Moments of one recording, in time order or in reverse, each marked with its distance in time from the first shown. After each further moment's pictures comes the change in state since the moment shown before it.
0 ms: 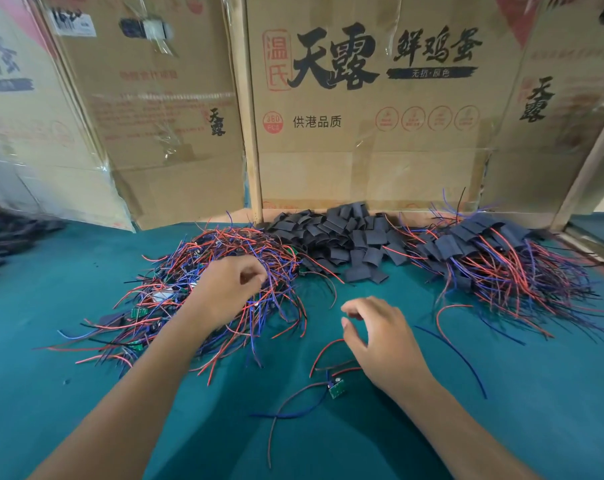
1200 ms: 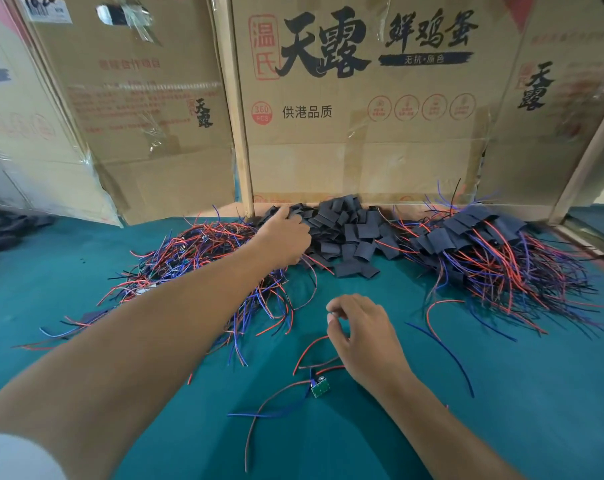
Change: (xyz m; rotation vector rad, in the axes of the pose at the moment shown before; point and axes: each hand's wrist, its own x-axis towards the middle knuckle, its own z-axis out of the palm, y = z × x) left_hand 0.127 0.058 0.067 1.273 -0.278 0.517; right_hand 0.004 0.007 0.012 0.036 0.012 0.010
